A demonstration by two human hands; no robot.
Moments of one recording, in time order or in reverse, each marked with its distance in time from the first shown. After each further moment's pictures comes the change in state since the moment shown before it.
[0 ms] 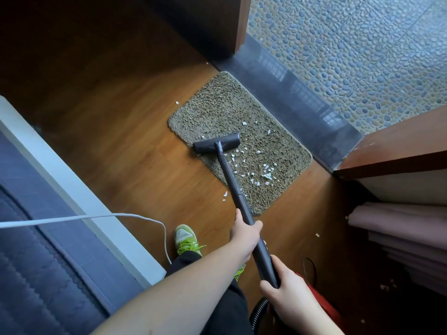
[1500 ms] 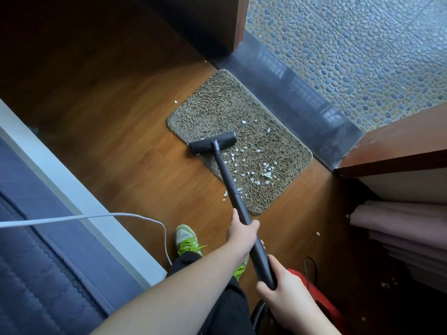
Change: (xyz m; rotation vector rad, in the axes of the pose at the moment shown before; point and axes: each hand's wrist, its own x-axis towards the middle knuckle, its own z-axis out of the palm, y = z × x) left_hand -0.004 0.007 -0.009 -0.014 0.014 -0.019; right_hand 0.004 -0.006 0.002 -0.016 -0.014 -0.011
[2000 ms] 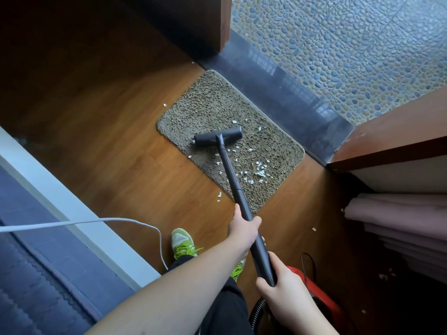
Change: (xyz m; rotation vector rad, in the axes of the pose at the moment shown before) left_hand 0.020 0.002 0.028 0.118 -0.044 0.040; right_hand 0.002 0.010 -0.009 0.063 0.070 0.024
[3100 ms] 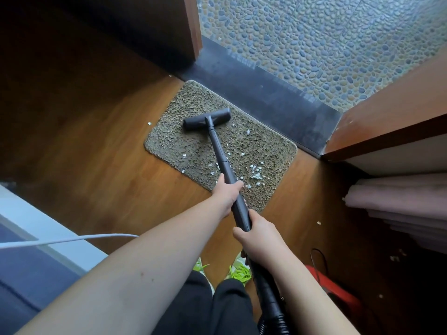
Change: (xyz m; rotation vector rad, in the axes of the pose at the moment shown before) left_hand 0.062 0.116 -0.035 0.038 0.016 0.116; right_hand 0.087 -0.085 -0.029 0.194 0.091 0.063
